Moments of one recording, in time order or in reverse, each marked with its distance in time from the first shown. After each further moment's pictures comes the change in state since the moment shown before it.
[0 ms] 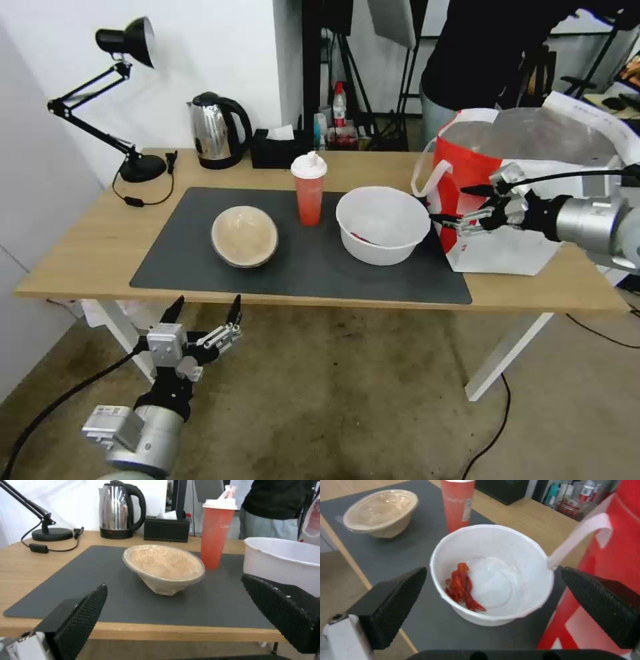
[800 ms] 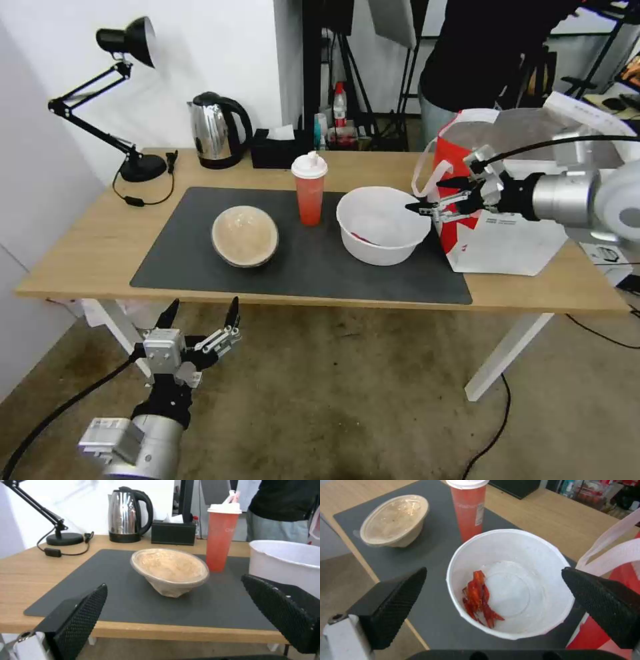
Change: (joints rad) left arm 0.059 -0.079 0.011 -0.035 0.082 -0.036 0.009; right arm 0.634 0.074 -0.550 -0.063 0.171 -0.171 0.088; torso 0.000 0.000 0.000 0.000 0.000
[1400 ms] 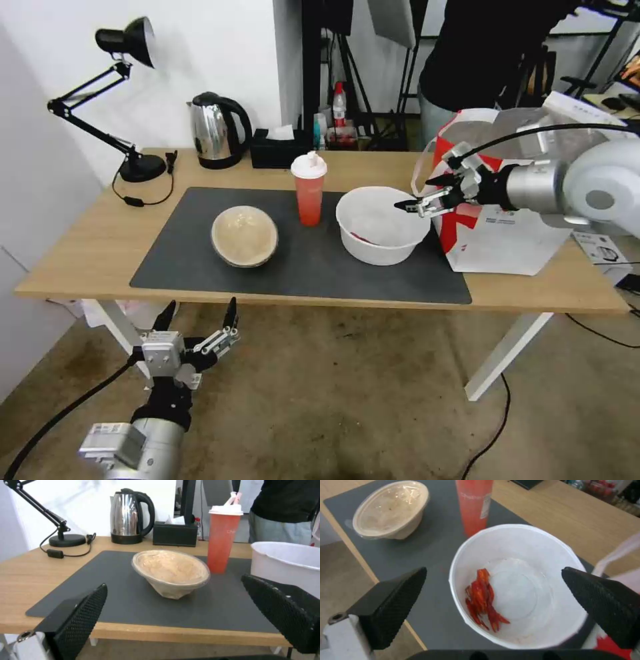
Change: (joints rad) left arm -0.004 -0.024 0.015 0.002 0.030 -0.005 0.002; right arm 0.187 0.081 -0.203 -0.013 0.011 -0.049 0.073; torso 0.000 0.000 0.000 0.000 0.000
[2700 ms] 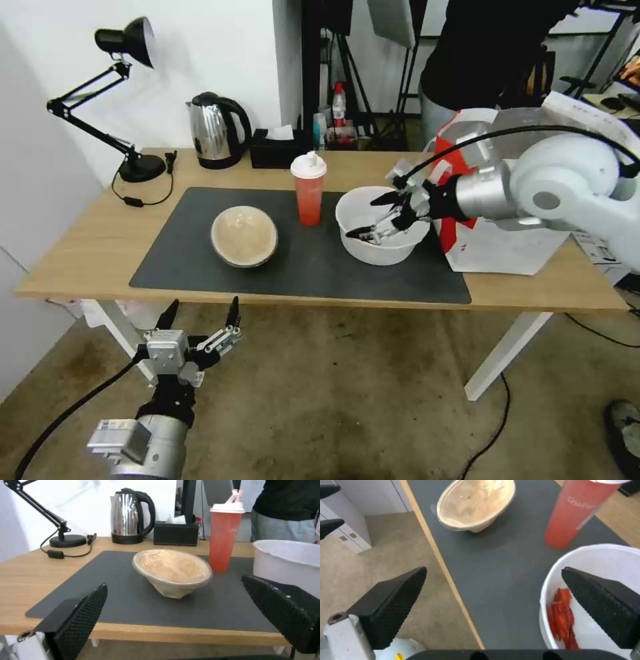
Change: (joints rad) left arm -0.019 -0.002 -0.005 0.016 0.009 -0.001 0.001; right arm 0.272 0.137 -0.319 0.022 0.026 0.002 -0.116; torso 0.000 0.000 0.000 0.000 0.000
